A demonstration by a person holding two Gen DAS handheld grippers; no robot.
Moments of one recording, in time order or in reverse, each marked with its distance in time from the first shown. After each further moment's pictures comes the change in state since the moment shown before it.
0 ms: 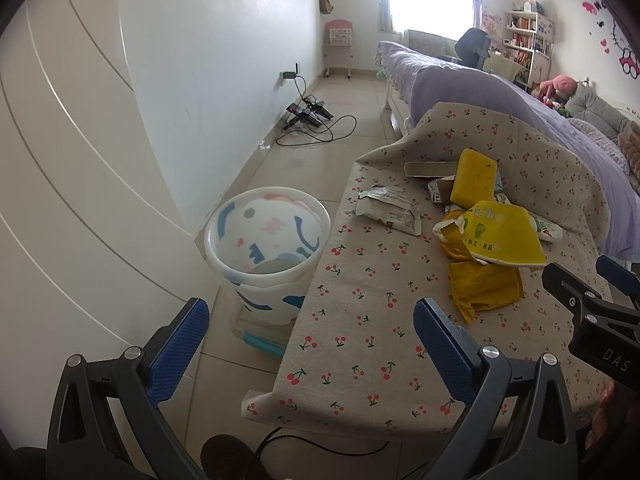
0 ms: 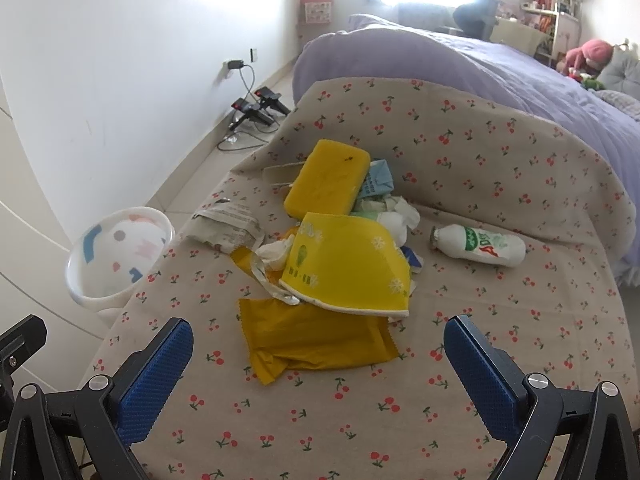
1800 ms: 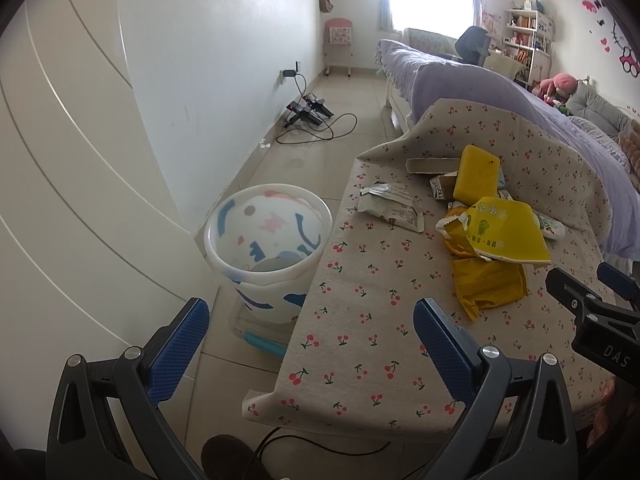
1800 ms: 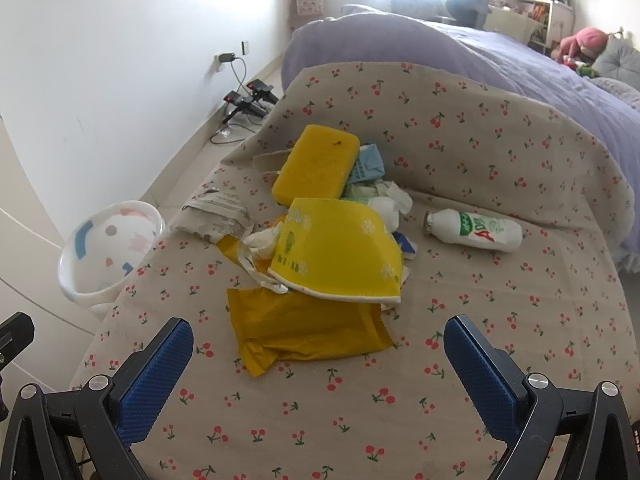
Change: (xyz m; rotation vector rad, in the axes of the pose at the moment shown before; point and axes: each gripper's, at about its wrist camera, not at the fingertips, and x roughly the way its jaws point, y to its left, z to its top) left arm 0.005 0.002 -0.003 -0.001 0.008 -0.002; right arm 0.007 -0.010 -0.008 0.029 0.022 -0.001
